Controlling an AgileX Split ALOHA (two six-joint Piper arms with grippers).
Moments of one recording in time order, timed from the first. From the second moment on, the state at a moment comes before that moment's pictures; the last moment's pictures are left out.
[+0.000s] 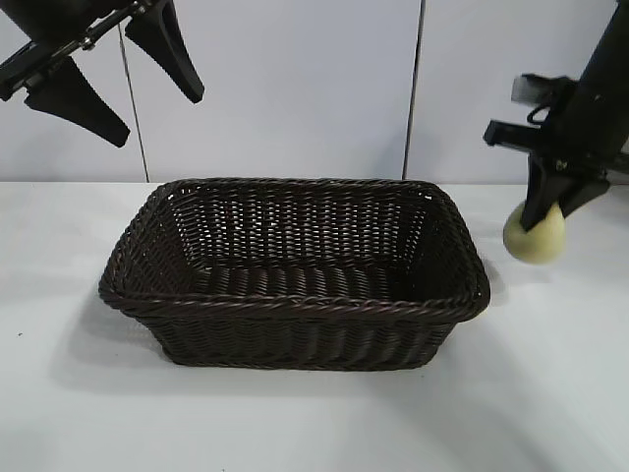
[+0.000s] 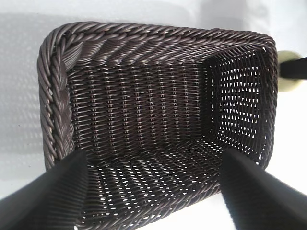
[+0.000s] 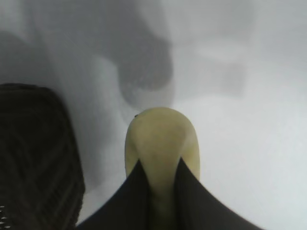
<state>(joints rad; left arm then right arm) -0.25 1.77 -1.46 -0.55 1.00 0.06 -0.01 1.98 -1.60 0.26 1.11 -0.08</state>
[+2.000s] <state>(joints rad) -0.25 1.77 -1.46 -0.55 1.00 0.06 0.43 2.00 -1.68 0.31 1.12 -0.05</state>
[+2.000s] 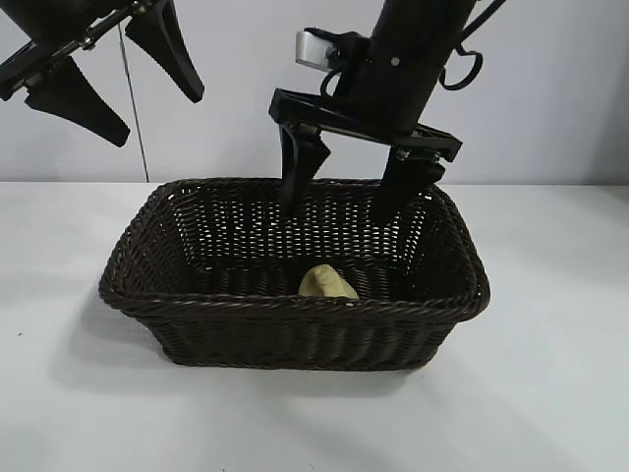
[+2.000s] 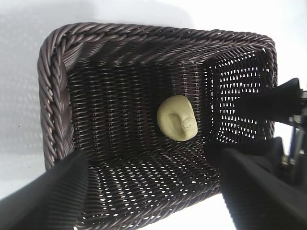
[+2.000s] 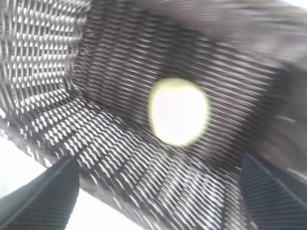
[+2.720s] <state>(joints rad) -0.25 1.77 -1.46 -0.55 1.01 0.06 0.20 1.79 -1.68 0.33 1.23 -0.13</state>
